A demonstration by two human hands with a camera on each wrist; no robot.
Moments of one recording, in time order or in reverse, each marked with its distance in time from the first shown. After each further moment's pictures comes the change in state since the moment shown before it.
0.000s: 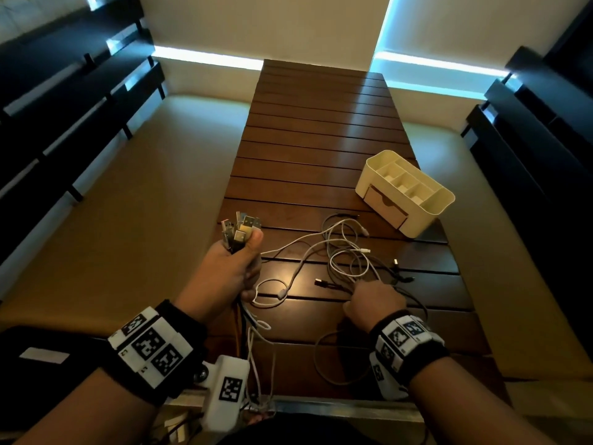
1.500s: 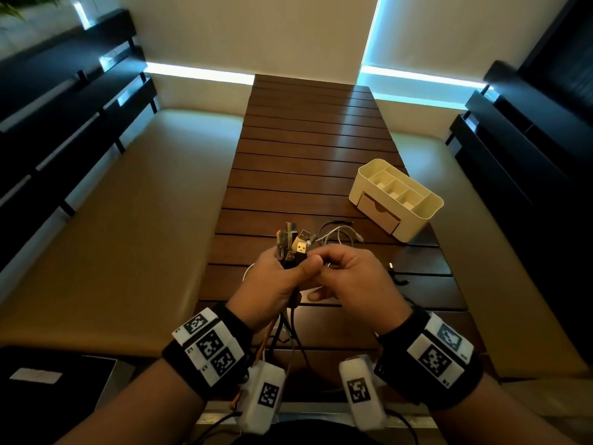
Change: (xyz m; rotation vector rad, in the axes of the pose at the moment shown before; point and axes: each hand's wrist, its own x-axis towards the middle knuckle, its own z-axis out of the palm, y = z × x) left_hand 0.003 -0.006 0.045 0.033 -0.234 0.204; right_hand -0.093 -0.040 -0.084 1.340 0.013 -0.545
